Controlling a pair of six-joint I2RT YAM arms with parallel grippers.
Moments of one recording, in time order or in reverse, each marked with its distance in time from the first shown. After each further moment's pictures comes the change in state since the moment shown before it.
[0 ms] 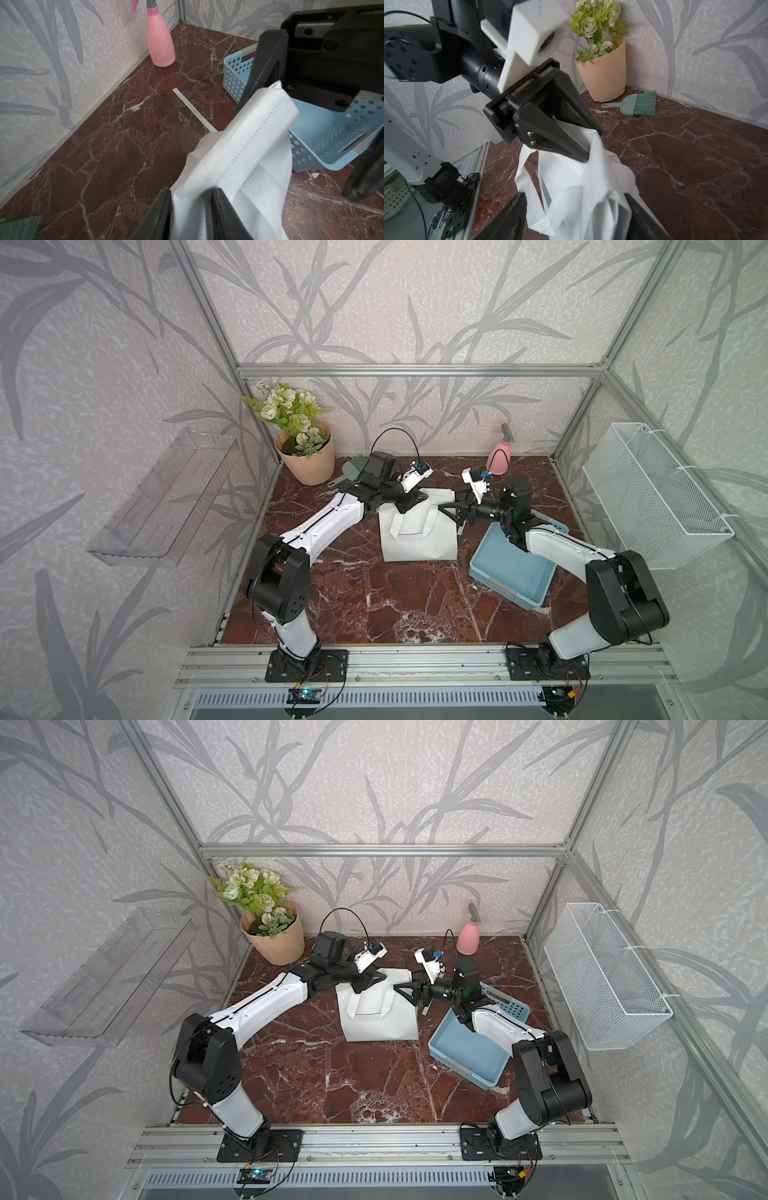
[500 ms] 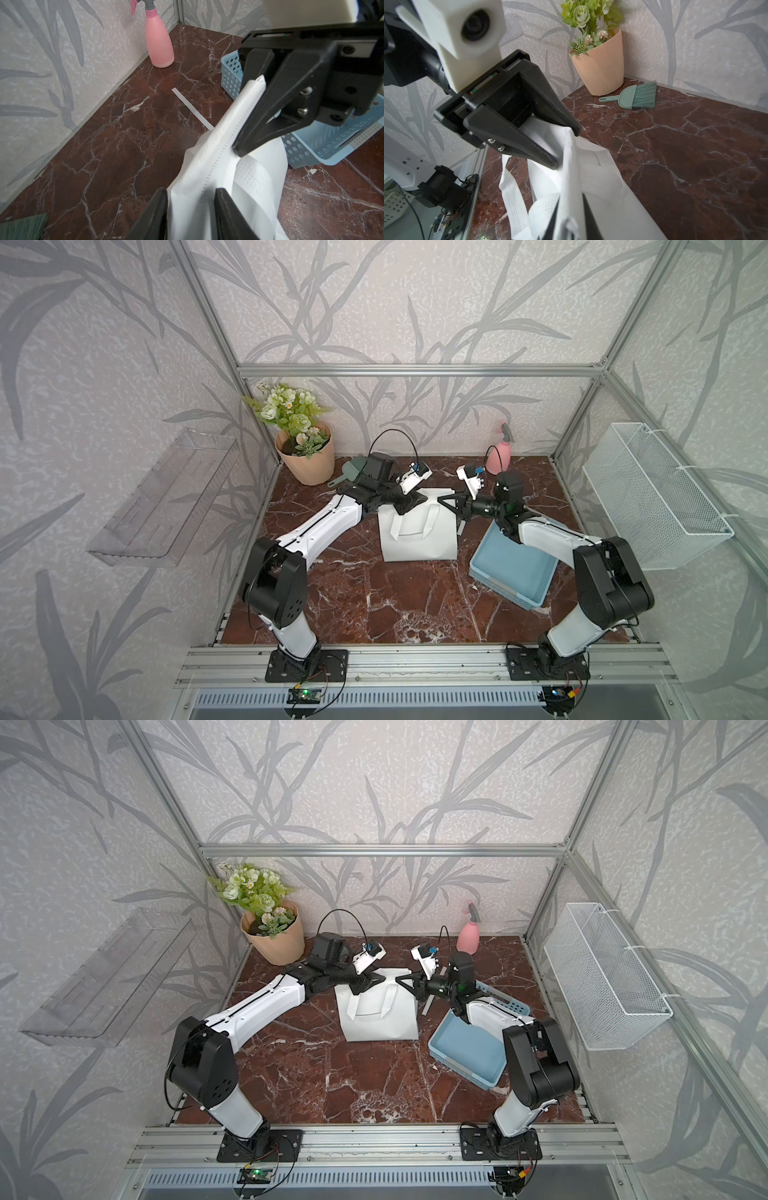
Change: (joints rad) left arm 0.000 -0.028 -0.021 -0.008 -0.003 0.019; right arm 0.000 0.091 0.051 -0.019 -0.011 0.024
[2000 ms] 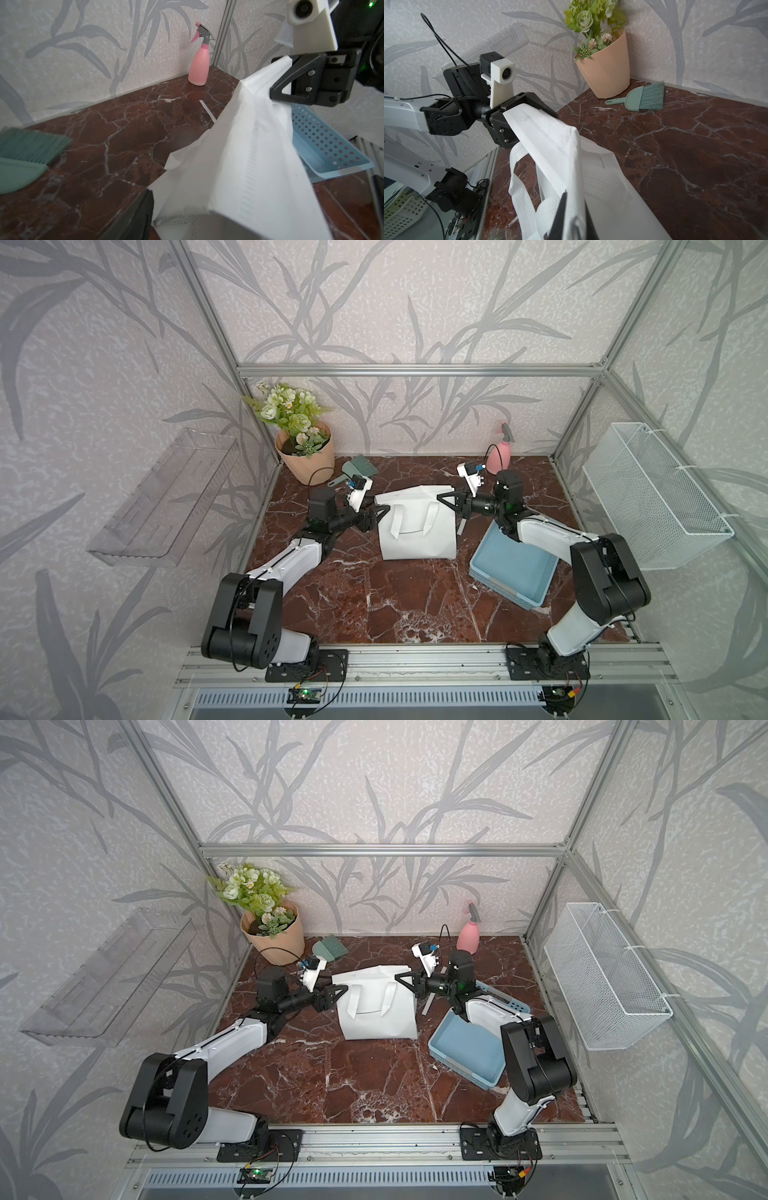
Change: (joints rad) left arm 0.322 -0.261 -0.627 0.682 0.235 -0.393; right arm -0.002 0.026 0.016 0.050 -0.039 0.063
